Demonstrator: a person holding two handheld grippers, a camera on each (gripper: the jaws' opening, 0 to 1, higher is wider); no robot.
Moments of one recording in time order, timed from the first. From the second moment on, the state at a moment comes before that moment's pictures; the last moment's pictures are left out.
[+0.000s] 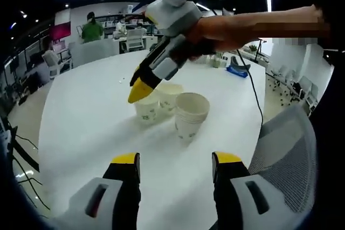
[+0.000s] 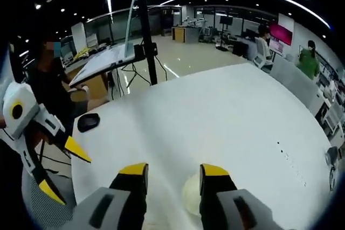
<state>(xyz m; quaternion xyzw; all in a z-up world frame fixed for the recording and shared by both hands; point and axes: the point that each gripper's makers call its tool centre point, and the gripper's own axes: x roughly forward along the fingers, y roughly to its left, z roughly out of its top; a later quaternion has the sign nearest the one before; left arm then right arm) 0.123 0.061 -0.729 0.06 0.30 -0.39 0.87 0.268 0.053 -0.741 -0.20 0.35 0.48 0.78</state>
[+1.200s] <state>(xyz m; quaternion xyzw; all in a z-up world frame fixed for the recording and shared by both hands) 0.131 0.070 -0.736 0.05 0.30 -0.39 0.87 0.279 0.079 -0.796 -0.34 0.41 0.51 0.68</state>
